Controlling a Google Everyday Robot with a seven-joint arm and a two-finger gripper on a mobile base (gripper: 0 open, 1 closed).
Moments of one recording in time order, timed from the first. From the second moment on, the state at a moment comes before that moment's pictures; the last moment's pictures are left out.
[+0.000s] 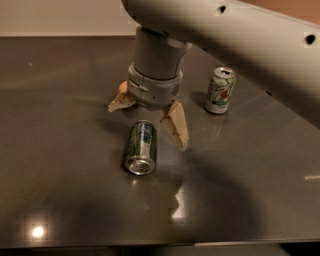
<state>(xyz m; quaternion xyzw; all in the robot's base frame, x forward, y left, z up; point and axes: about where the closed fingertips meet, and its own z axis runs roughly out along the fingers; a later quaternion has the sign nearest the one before) 0.465 0.022 0.888 -0.96 0.27 0.02 0.08</state>
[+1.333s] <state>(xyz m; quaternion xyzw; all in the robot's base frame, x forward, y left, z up) 0.471 0.026 0.837 -0.99 0.11 -0.02 0.00</state>
